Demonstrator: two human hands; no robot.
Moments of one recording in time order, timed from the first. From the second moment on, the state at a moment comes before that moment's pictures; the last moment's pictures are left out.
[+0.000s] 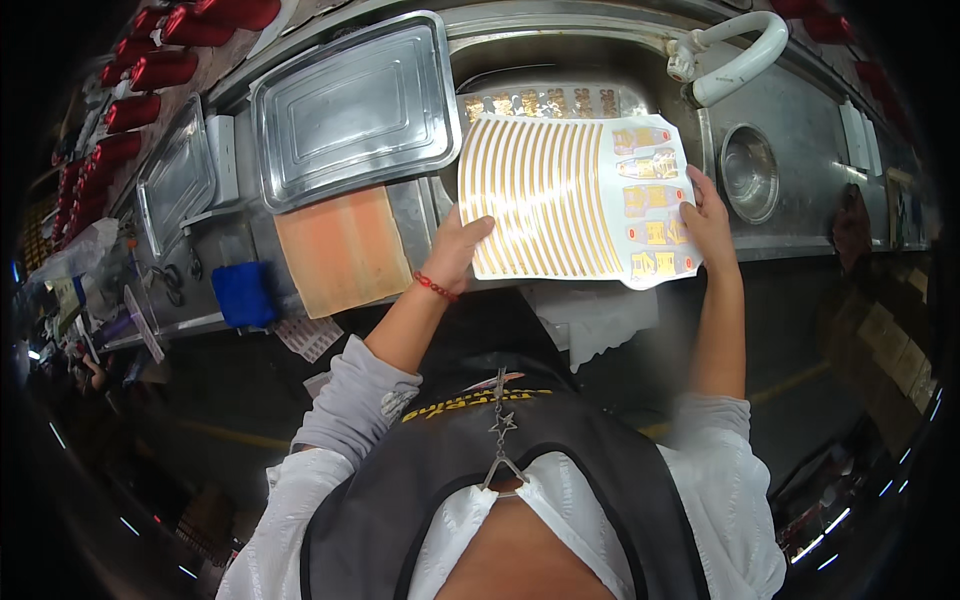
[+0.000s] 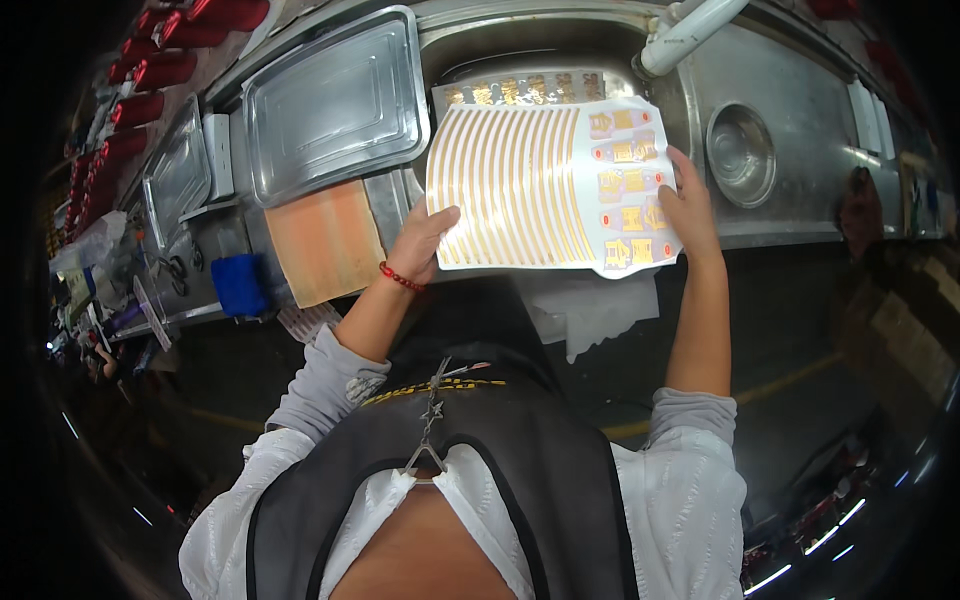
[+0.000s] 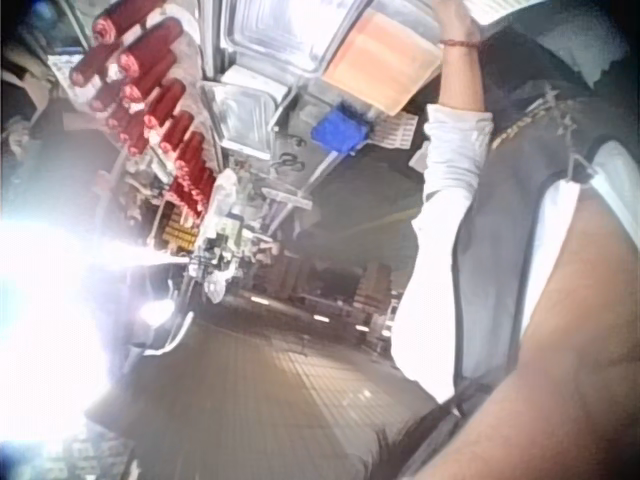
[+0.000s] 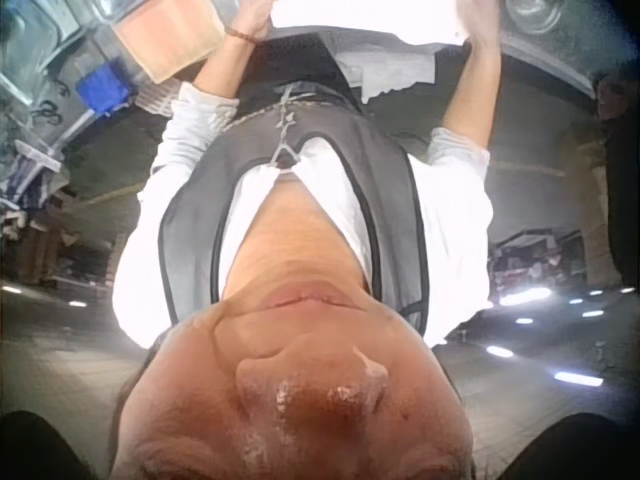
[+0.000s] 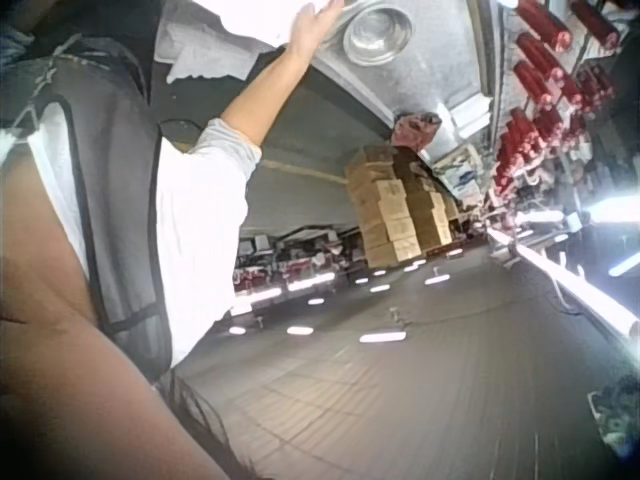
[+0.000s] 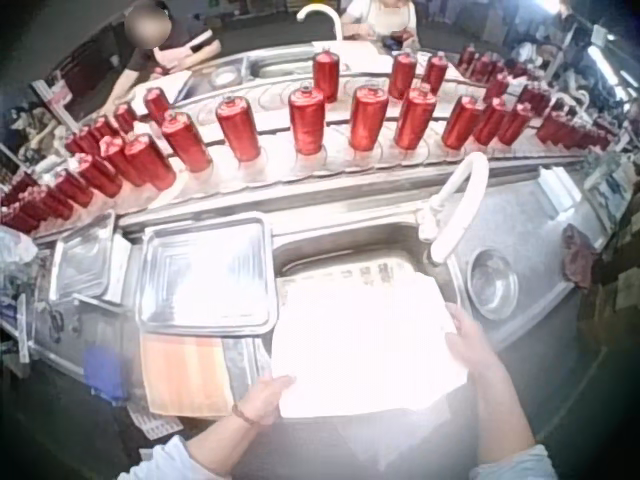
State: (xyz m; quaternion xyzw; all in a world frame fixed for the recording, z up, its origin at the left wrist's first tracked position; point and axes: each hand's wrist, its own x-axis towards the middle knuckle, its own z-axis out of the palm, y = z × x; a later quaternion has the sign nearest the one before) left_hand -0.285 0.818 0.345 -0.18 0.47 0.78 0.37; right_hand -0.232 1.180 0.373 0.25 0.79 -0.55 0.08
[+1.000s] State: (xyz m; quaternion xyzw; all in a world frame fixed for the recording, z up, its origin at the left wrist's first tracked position) left_hand -0.239 0.780 0.376 0.12 0.90 0.37 0.20; right_hand -0.334 1.046 0.251 -0.07 0.97 -0.05 0.21
